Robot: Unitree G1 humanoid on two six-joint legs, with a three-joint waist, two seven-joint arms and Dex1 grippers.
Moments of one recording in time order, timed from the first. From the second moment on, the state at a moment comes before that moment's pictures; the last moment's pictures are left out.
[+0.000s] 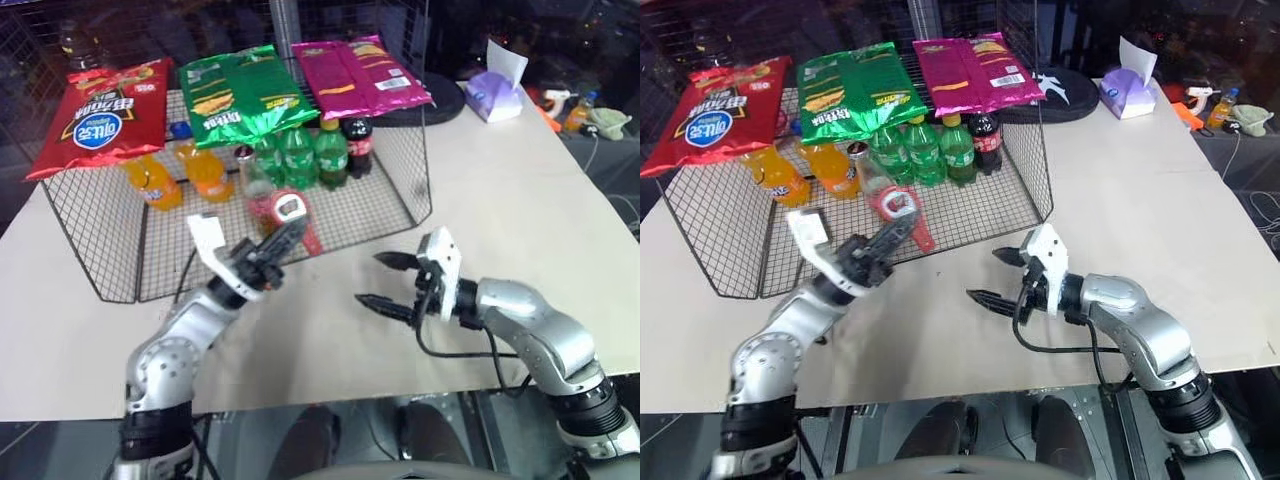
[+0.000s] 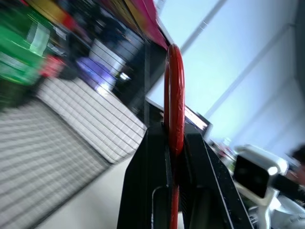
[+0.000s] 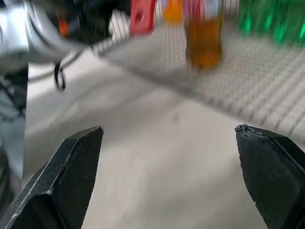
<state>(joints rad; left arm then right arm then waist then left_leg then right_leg) -0.18 0.33 0.19 -0.24 -1.09 0.60 -0.66 -0.30 -0.47 0.22 -0.42 0.56 0.77 0.70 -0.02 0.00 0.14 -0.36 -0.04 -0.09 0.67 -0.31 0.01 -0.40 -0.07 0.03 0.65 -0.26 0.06</state>
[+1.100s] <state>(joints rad) -0.24 0.24 0.07 -0.10 -0.93 0.64 -0.89 -0.48 -0.41 0.15 -0.35 0.77 1.09 0.67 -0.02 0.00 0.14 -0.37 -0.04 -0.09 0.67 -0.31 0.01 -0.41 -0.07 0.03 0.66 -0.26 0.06</state>
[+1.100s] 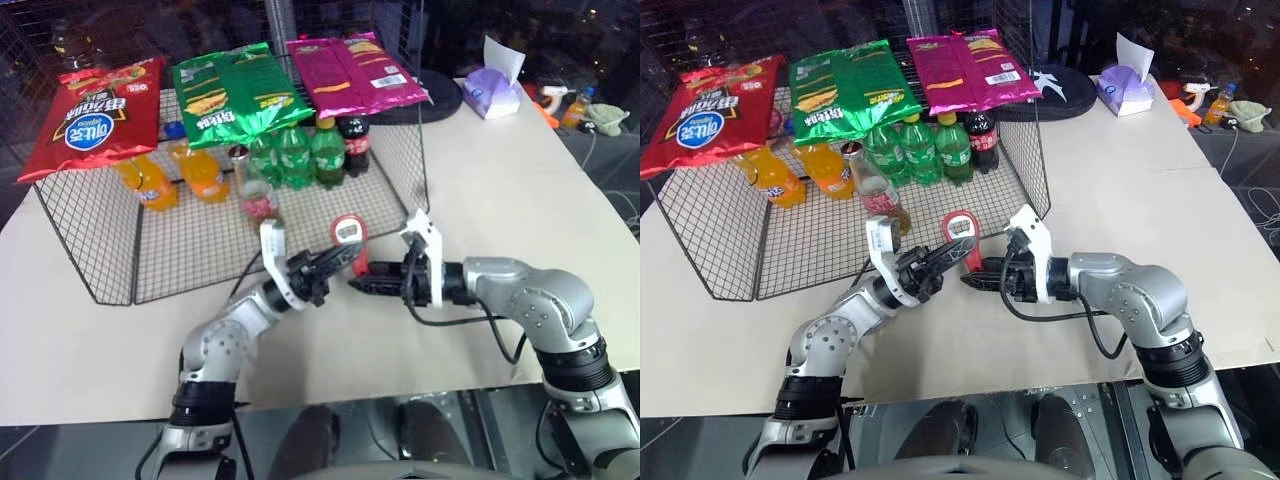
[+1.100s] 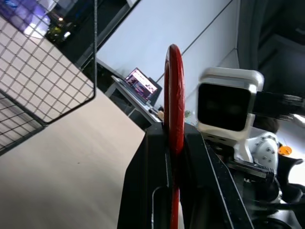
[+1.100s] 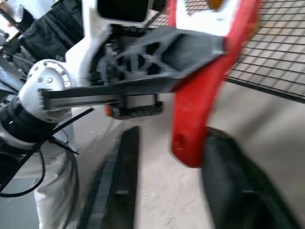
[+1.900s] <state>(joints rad) -0.24 0.22 0.07 -0.05 -0.82 0.56 -0.88 -0.49 -0.35 0.12 -0.31 0.79 1.09 0.67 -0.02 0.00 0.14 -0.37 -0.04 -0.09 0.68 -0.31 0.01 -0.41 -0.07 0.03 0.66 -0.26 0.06</state>
